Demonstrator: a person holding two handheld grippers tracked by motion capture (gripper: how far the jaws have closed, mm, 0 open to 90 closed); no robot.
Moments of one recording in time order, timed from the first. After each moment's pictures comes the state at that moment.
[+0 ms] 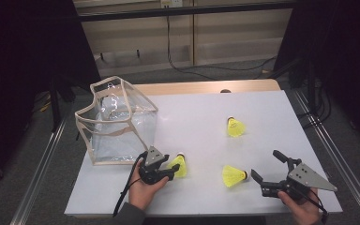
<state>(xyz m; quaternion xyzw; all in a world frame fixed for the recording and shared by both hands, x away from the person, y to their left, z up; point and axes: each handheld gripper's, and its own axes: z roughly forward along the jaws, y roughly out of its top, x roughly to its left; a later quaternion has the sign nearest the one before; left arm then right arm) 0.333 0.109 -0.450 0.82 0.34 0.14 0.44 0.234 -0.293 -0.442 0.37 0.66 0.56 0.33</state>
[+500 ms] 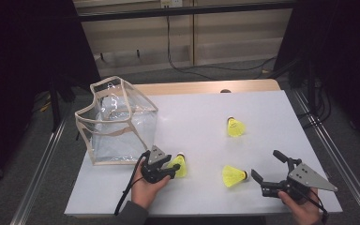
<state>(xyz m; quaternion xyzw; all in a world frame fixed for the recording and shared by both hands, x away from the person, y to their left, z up) 0.336 0.103 -0.452 0.82 0.35 0.14 0.43 0.234 -0.293 -0.442 0.37 0.66 0.56 0.33</state>
